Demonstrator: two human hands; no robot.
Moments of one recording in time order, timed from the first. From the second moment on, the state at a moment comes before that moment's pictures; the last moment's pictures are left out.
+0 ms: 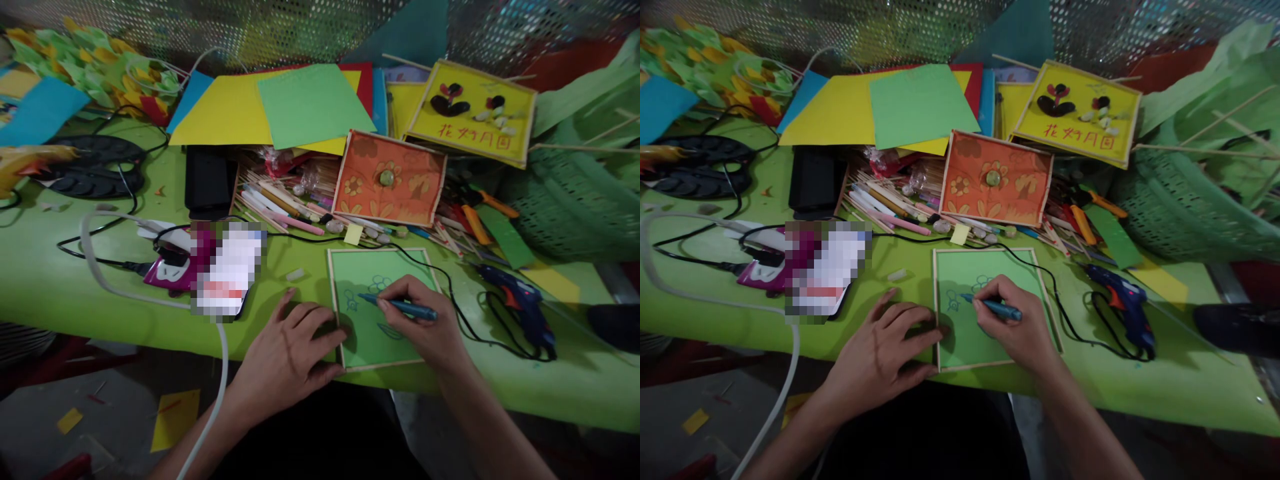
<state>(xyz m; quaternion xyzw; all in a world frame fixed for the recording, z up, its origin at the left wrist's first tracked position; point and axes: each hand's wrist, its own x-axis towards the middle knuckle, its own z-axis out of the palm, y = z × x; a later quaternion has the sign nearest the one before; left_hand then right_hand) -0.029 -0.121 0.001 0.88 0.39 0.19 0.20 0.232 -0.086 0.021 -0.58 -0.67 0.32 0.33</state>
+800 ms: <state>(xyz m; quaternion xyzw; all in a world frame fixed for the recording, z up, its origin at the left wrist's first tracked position) -0.028 -0.121 0.002 0.88 0.39 0.19 0.20 0.235 -0.091 0.027 -0.57 -0.68 0.35 0.30</state>
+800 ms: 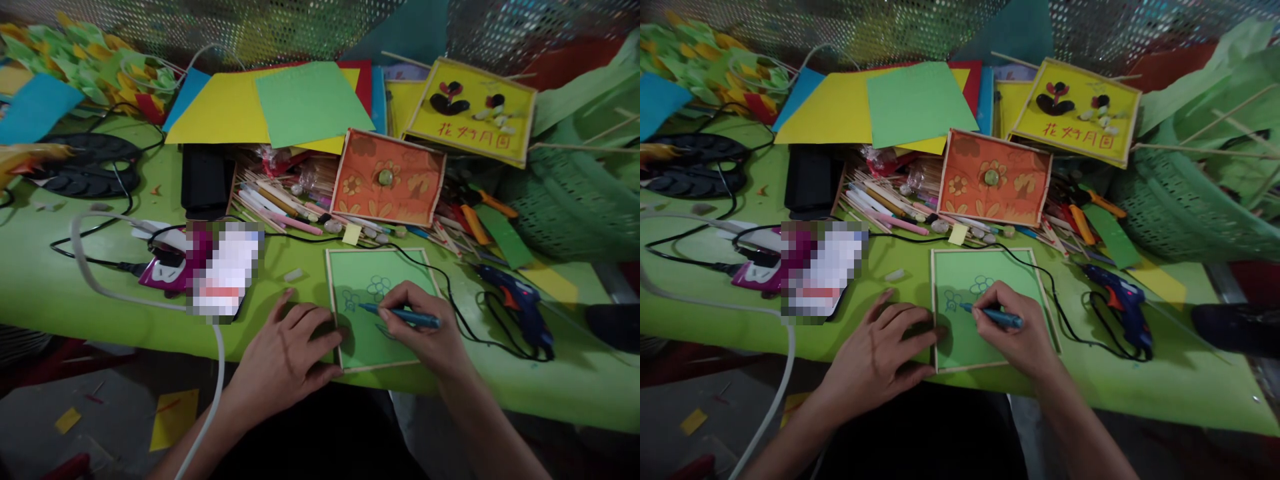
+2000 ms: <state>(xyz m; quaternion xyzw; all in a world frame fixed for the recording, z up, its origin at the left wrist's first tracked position) -0.029 -0.120 0.002 0.88 0.39 0.17 0.20 0.239 -0.094 0.023 -0.56 -0.70 0.36 0.27</state>
